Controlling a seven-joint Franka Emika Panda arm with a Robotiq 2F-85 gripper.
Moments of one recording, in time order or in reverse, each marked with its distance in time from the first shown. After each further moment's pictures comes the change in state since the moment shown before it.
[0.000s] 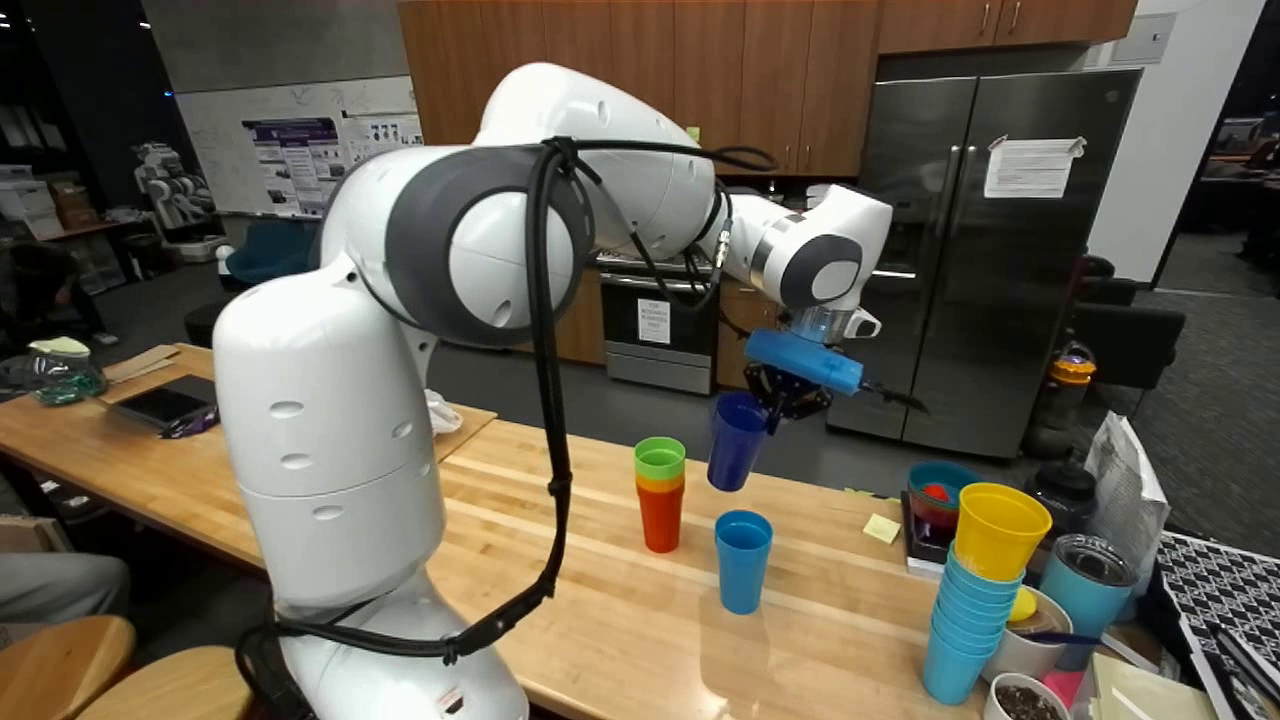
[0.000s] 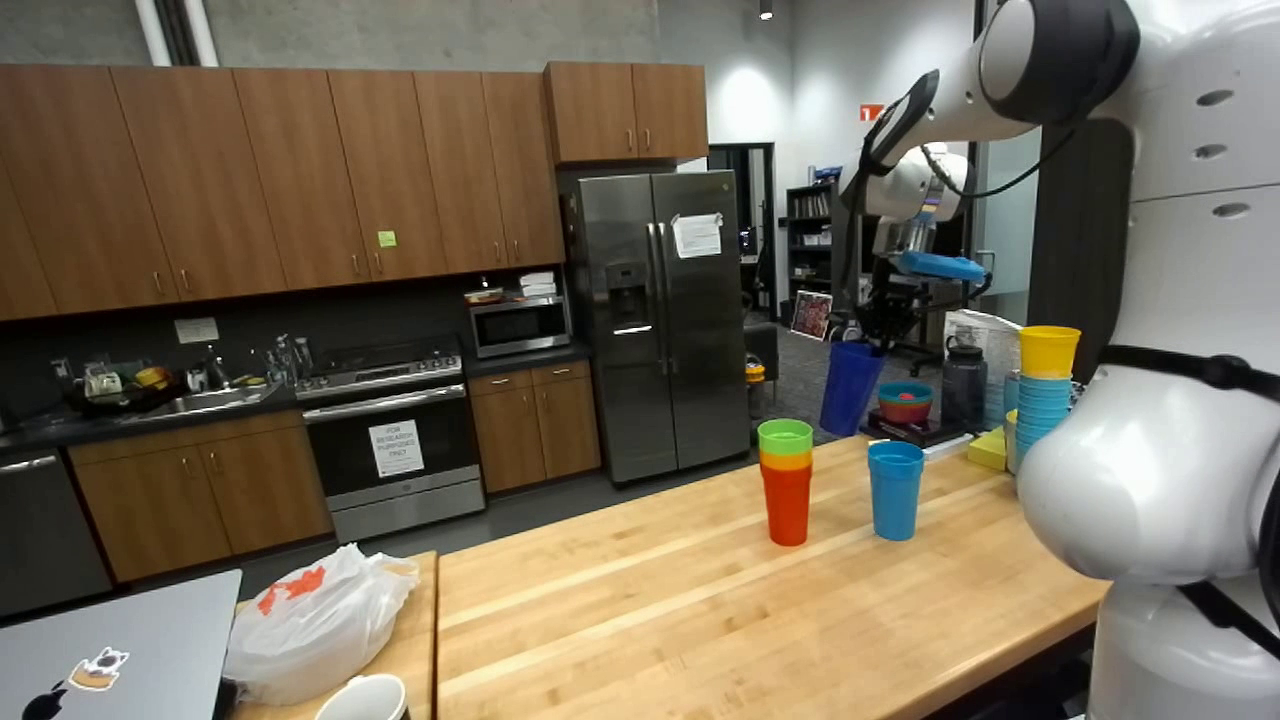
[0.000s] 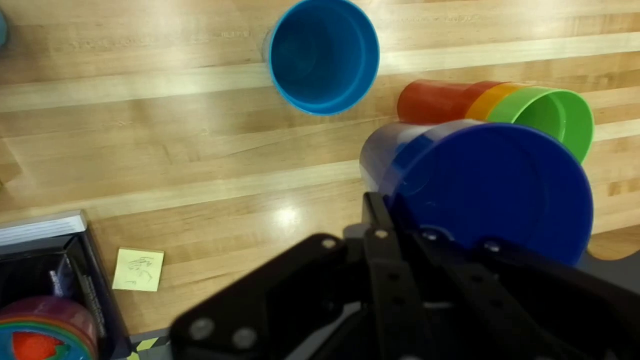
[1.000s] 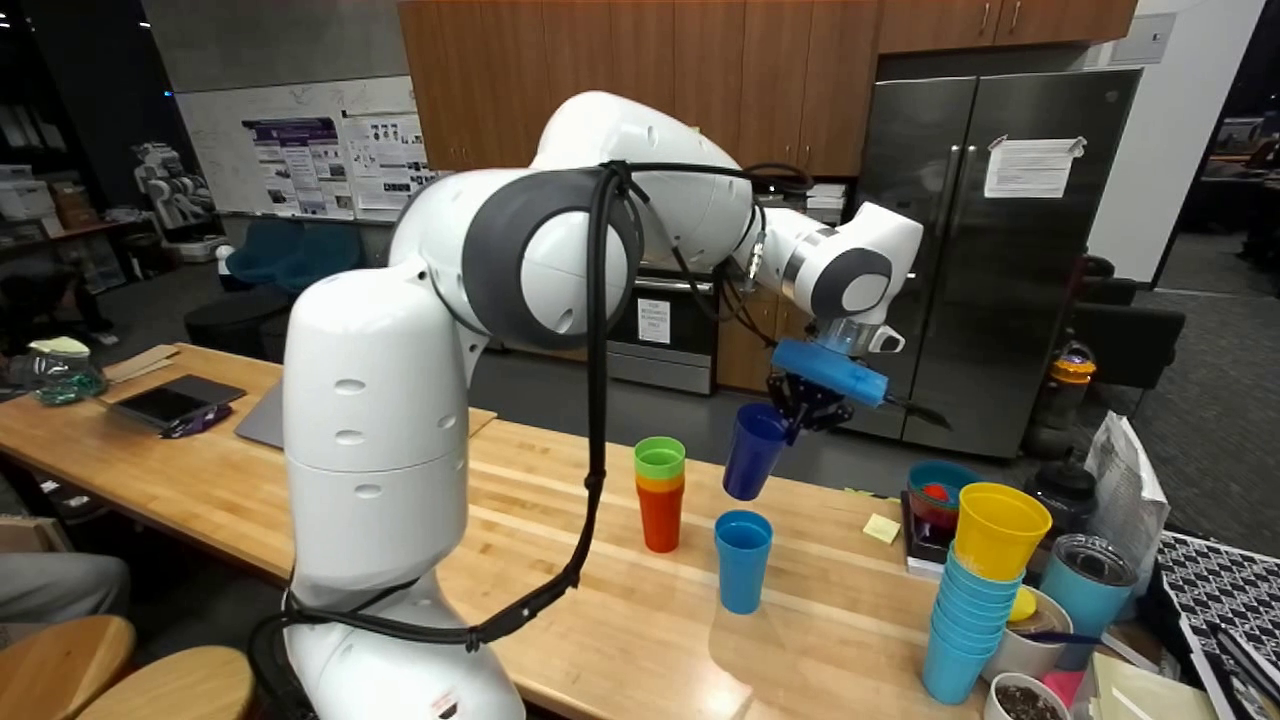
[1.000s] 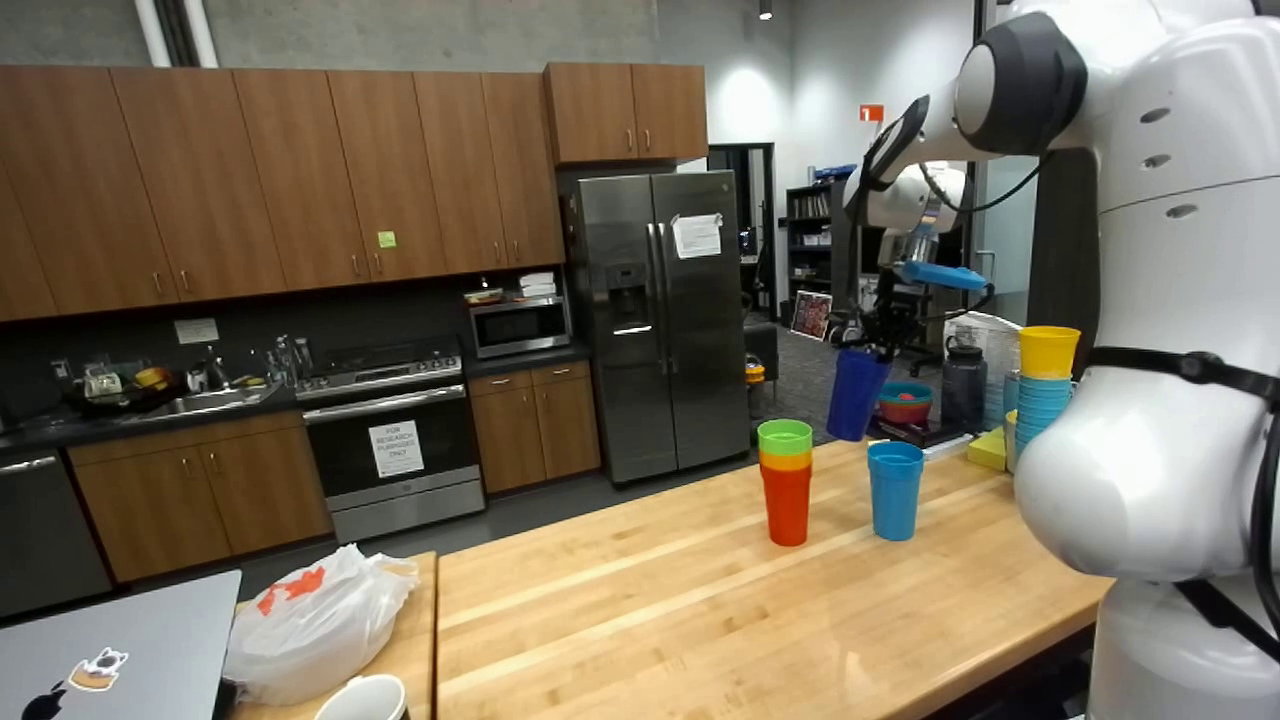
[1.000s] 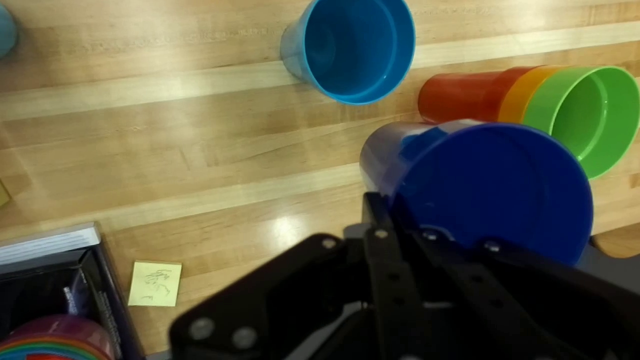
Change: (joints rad) arm -0.046 0.131 0.004 0.123 0.021 -0.052 -0.013
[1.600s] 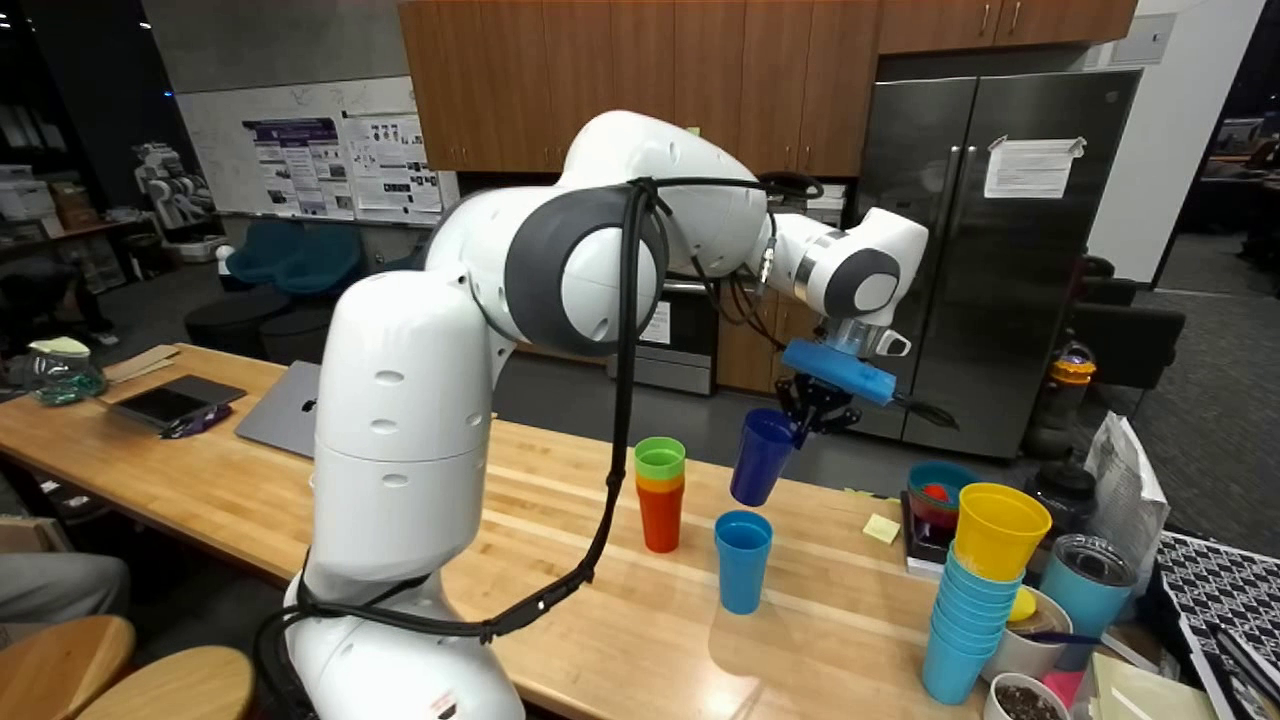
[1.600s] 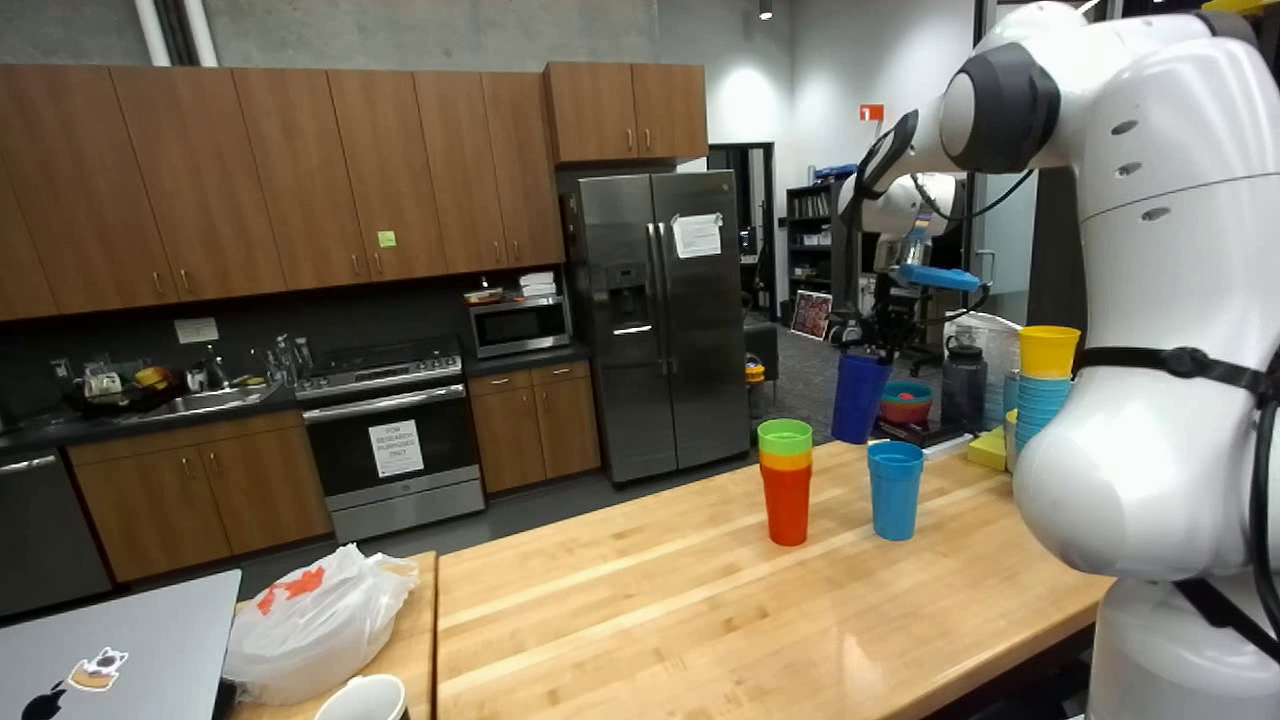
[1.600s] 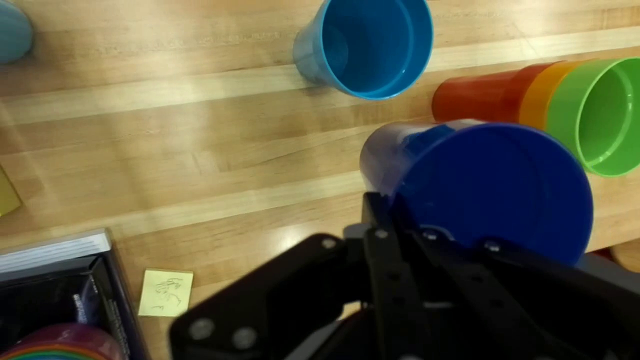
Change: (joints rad) arm -0.009 0.086 0.006 0.103 -0.028 -0.058 0.023
